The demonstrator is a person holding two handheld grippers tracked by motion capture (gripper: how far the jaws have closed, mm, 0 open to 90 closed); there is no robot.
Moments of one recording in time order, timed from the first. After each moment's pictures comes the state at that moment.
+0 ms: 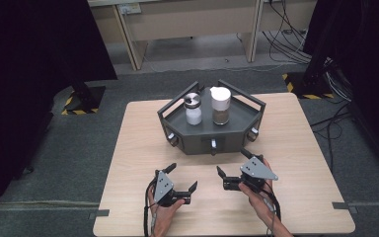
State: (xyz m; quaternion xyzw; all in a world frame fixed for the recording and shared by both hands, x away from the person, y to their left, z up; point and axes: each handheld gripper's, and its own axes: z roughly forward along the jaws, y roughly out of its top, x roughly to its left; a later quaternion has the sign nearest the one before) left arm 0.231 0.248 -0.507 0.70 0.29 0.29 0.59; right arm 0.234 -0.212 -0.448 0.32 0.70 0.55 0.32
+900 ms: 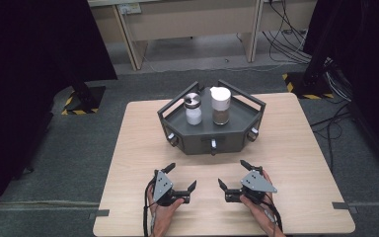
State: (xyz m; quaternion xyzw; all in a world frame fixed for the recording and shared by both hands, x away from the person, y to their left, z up) left arm 0.232 0.250 -0.509 0.69 0.30 0.29 0.59; right arm 0.222 -0.218 -0.484 0.31 0.71 0.55 0.31
